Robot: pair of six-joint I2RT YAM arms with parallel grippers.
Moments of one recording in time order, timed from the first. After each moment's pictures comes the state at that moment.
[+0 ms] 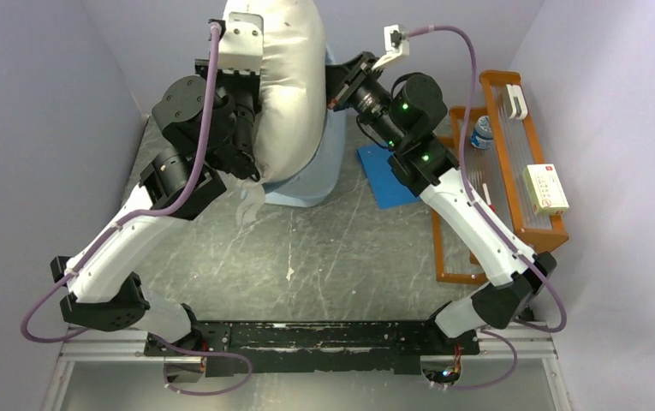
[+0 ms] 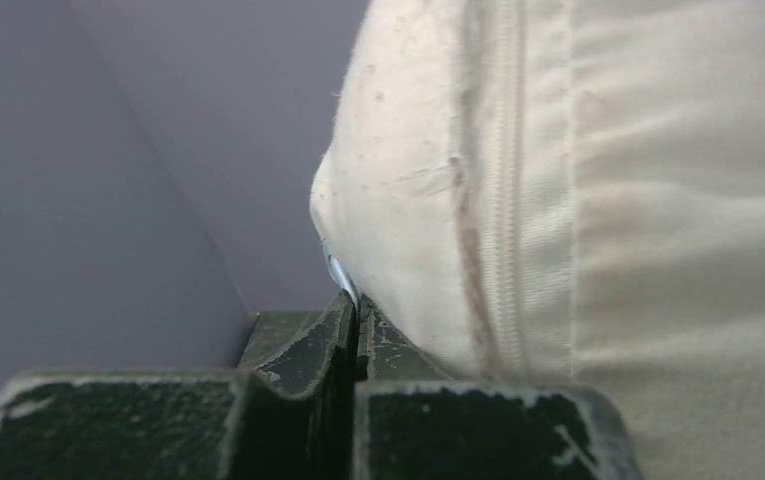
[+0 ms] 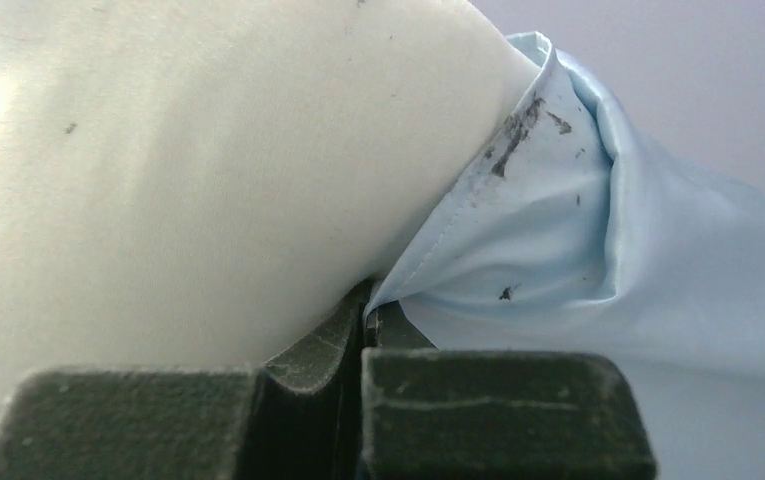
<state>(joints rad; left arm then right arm) -1.05 1.47 2.06 -0.24 -1.11 0.47 0.67 1.45 1.66 0.11 -0.12 0.67</state>
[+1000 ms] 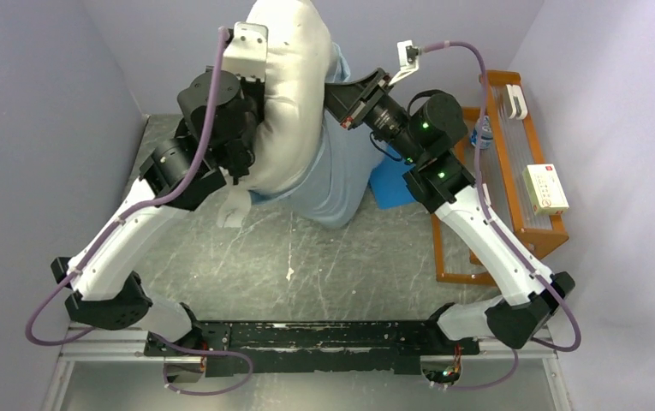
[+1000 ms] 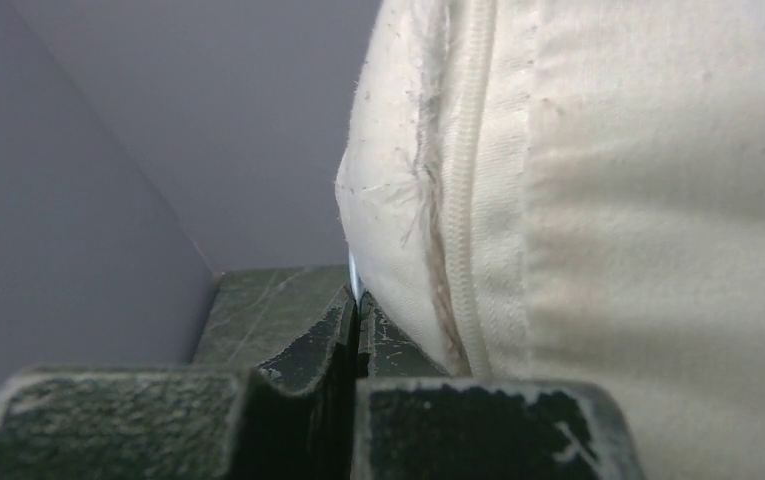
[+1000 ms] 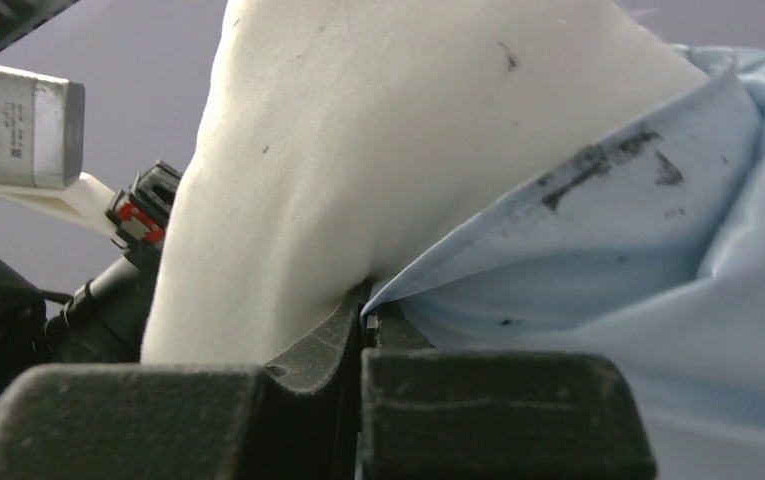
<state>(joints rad) -0.96 1.49 2.06 -0.48 -1.03 0.22 0.64 1.34 1.54 0.18 -0.26 0.79</state>
